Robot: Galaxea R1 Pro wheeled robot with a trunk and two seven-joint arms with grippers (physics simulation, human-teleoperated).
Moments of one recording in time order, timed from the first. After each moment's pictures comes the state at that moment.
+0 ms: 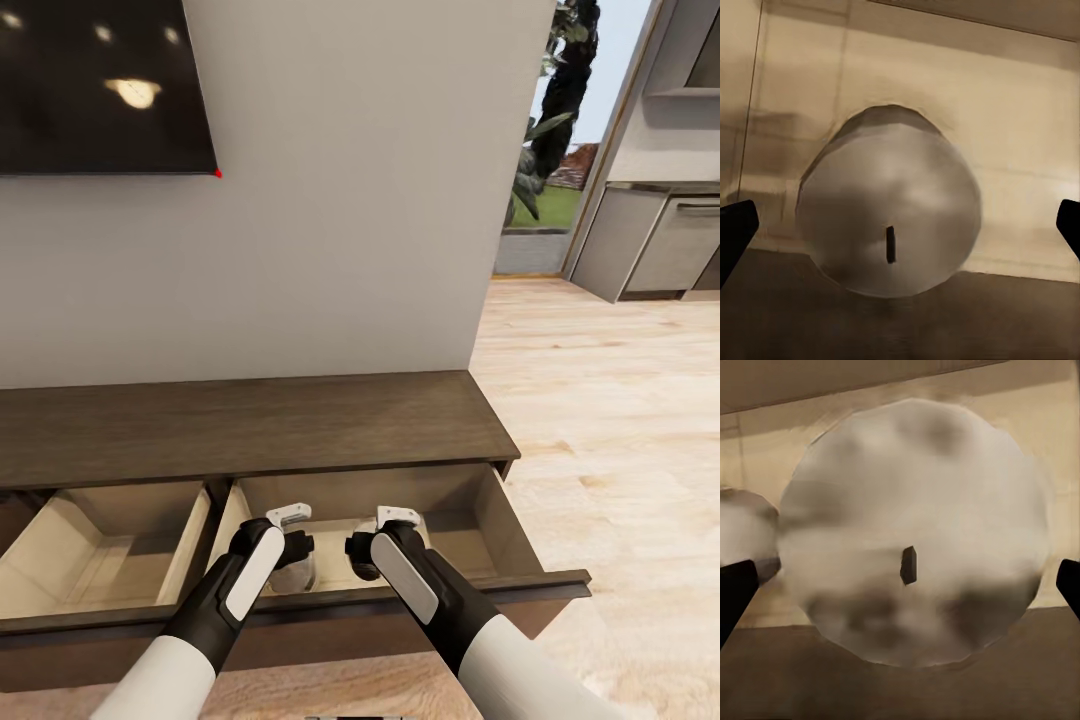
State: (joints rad) left arm -0.58 -0.09 -0.24 -0.96 0.66 0.75 0.60; right arm -0.66 0.17 0.61 -0.87 -0.90 0.61 -0.70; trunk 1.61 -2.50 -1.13
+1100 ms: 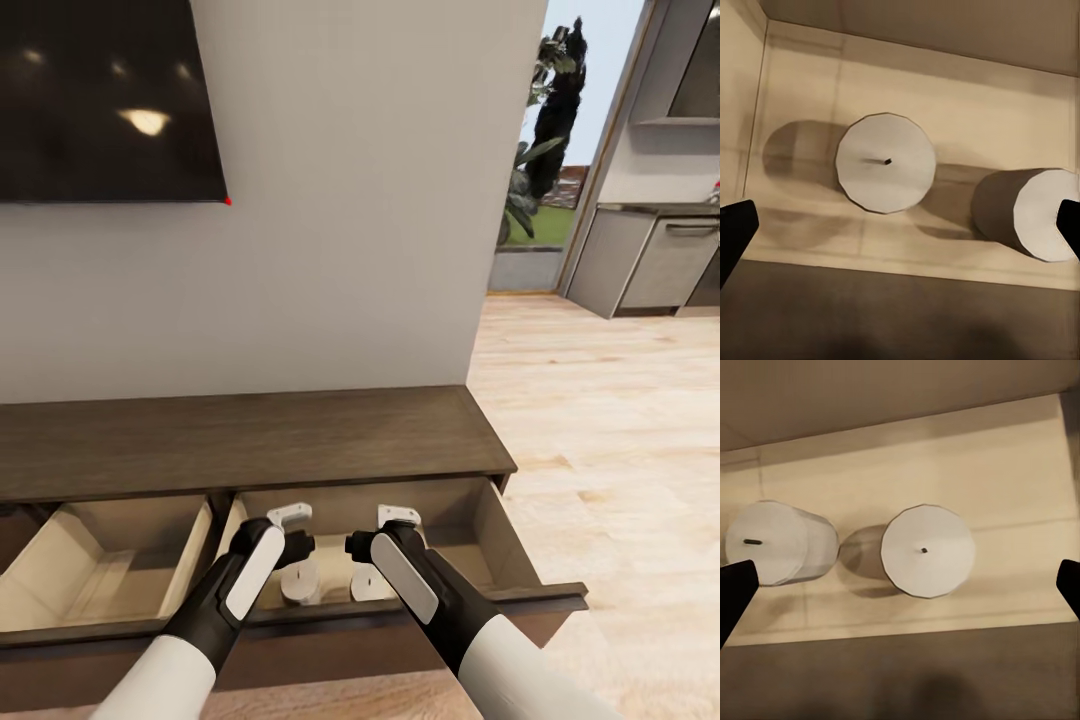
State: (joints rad) left arm -0.58 -0.09 -0.24 -0.96 0.67 0.75 0.59; right arm -0.66 0.17 0.61 -0.87 -0.90 0.59 -0.69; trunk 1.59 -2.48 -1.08
